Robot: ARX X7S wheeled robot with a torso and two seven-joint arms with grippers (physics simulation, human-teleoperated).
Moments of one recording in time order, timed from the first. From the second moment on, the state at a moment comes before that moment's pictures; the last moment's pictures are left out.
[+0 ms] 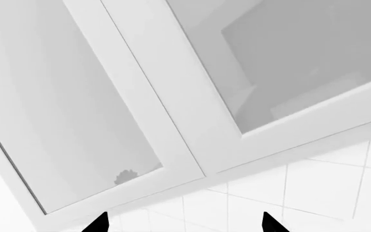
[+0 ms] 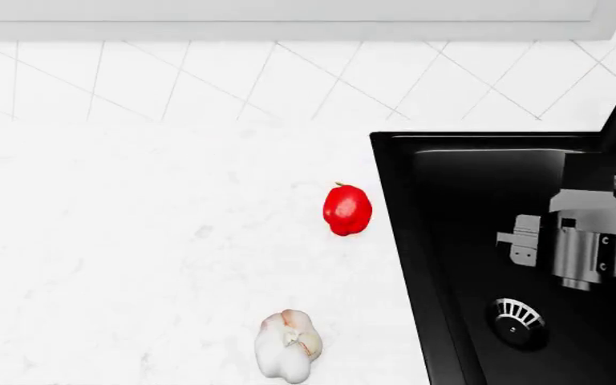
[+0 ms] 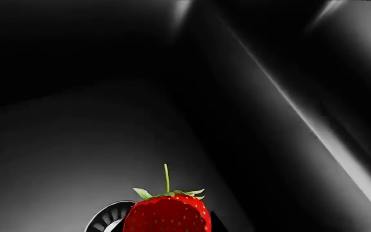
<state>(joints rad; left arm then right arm) -1.81 -1.17 0.87 0.46 -1.52 -1.20 -1.00 1.61 0.92 -1.79 0.11 2.12 0.37 1.29</state>
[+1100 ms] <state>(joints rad) -1.80 -1.17 0.87 0.46 -1.50 -1.19 -0.99 1.51 0.90 -1.82 0.16 2.18 0.45 1.20</state>
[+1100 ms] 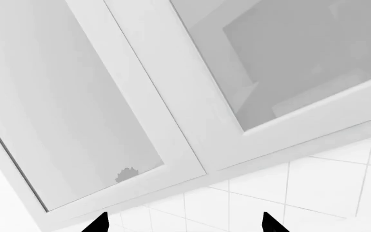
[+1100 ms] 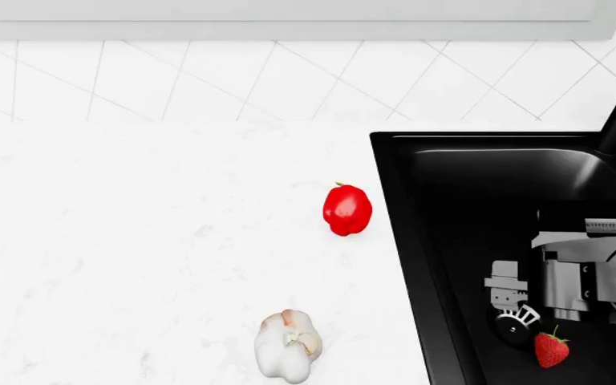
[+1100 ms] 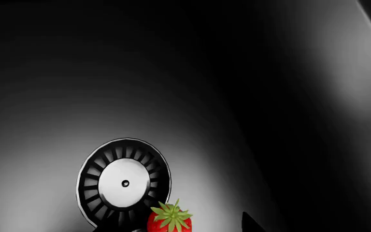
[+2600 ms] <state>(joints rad) -1.80 -1.17 0.86 0.47 -1.52 -1.20 -1.00 2.16 0.79 -1.47 -0.21 2.12 0.75 1.08</state>
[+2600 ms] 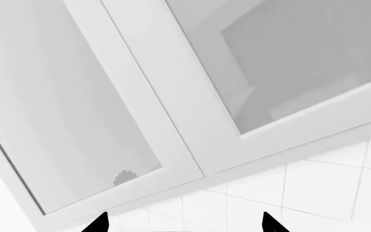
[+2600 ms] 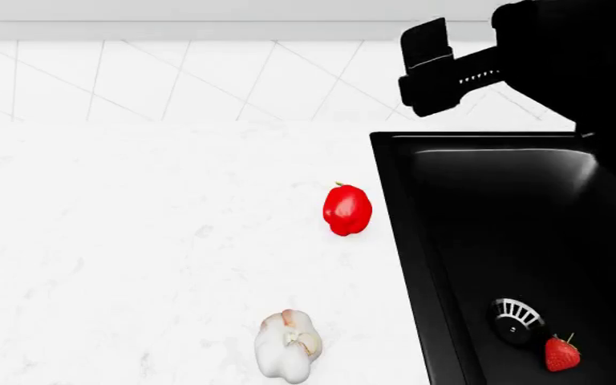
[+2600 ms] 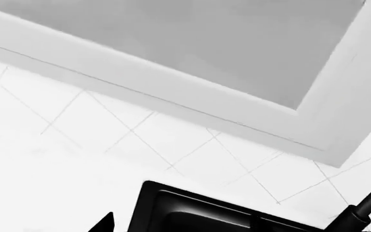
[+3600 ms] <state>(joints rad) -1.78 -1.17 0.86 0.47 -1.51 -1.19 -1.00 1.95 0.75 -1.33 -0.34 2.08 0.56 0.80</state>
